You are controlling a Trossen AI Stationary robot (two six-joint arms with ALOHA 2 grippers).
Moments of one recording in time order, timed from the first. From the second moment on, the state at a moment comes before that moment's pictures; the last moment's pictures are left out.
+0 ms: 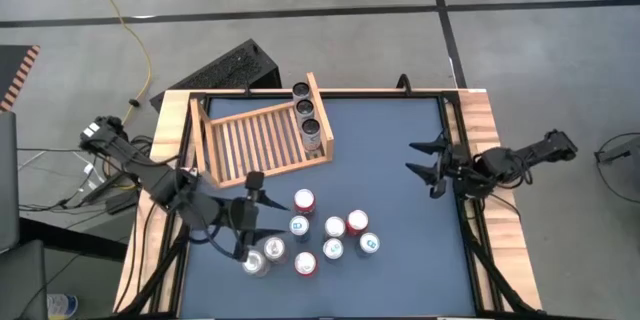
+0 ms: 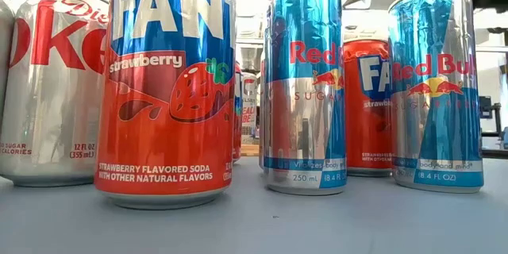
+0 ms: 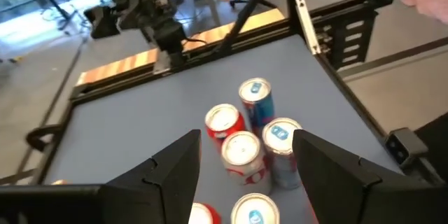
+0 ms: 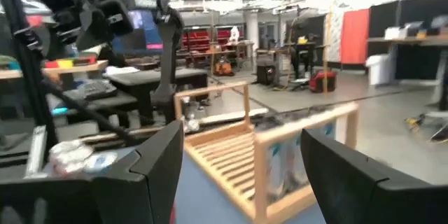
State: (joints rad) left arm -0.59 1.24 1.21 -0.33 -0.52 0.08; right arm 0.35 0.25 0.26 0.16 0.64 -0.02
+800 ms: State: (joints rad) left arm -0.51 1.53 1.24 -0.18 -0.31 0.07; right arm 0.41 0.90 0.80 -0.25 0.63 0.00
